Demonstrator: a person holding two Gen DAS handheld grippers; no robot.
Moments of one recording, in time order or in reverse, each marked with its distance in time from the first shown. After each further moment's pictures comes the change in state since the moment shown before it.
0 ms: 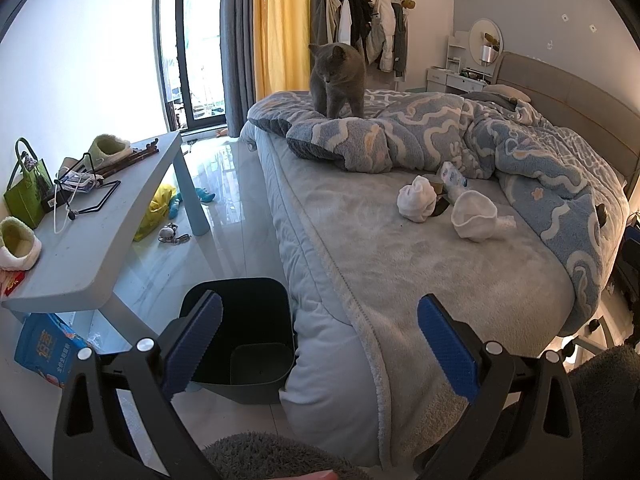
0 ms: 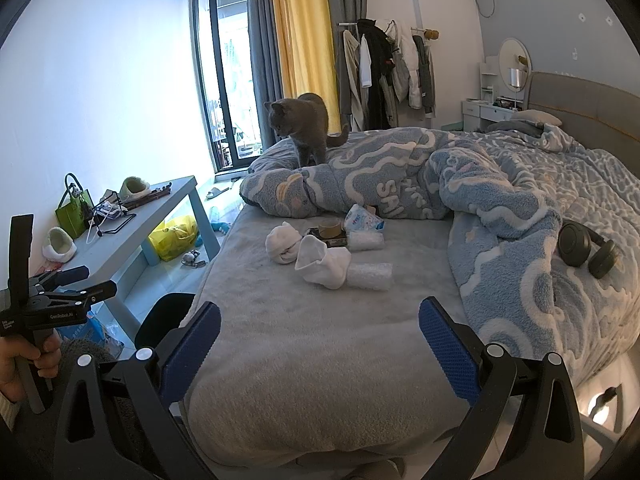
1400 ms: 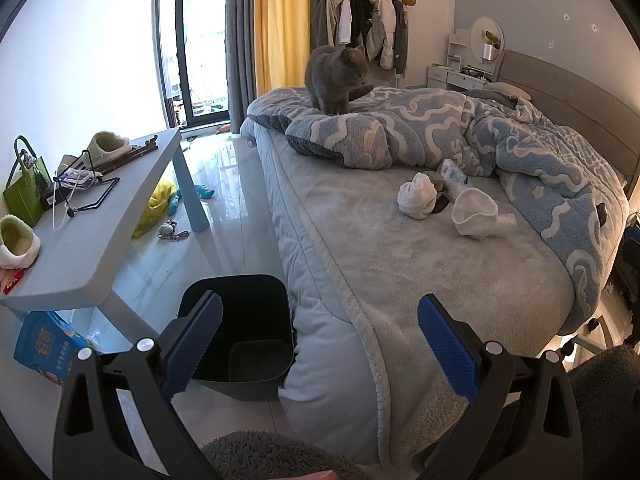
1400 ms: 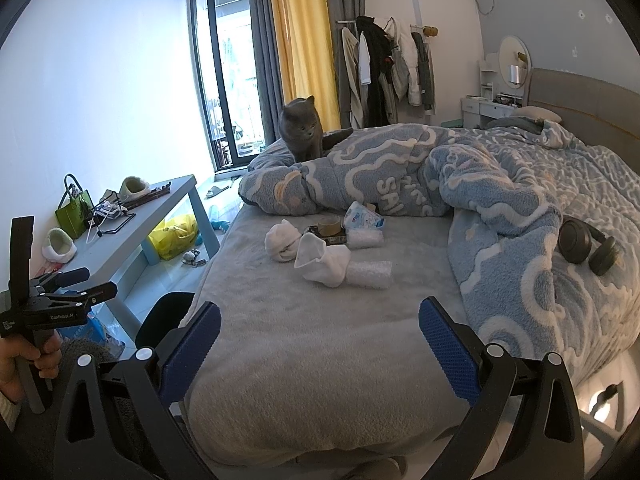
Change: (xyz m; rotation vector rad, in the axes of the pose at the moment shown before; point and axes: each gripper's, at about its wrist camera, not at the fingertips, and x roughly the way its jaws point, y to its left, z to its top) left arm 0.005 -0.001 -0.006 -0.001 0.007 0.000; right arm 0.001 -0.002 -0.001 0.004 0.003 0.000
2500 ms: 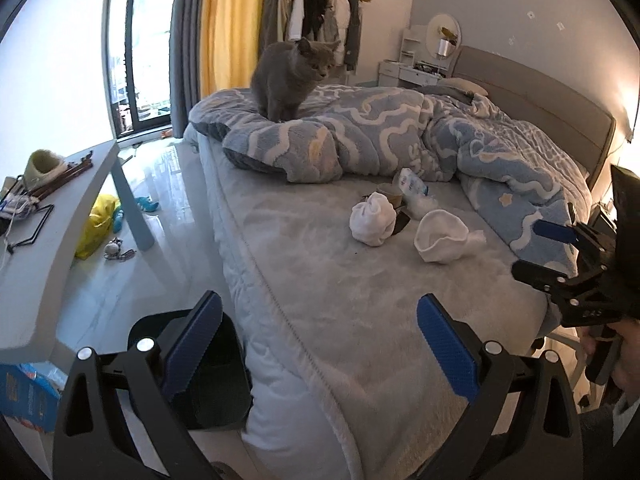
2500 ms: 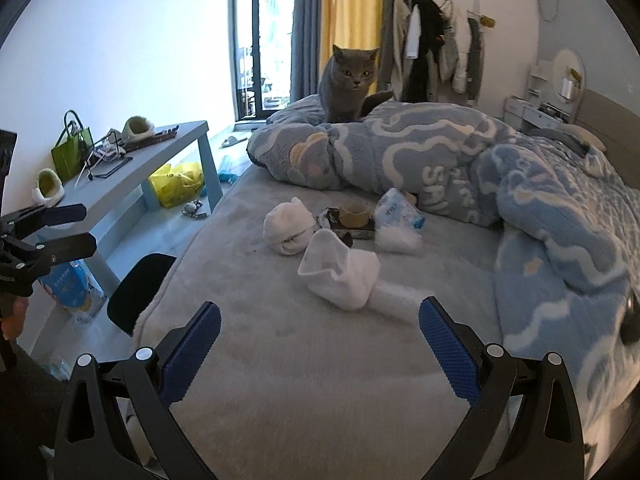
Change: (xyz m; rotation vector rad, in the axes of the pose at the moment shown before) left arm 0.056 -0.020 0.045 0.065 0.023 -0.194; right arm 0.121 0.017 0.028 -0.194 0.158 0.044
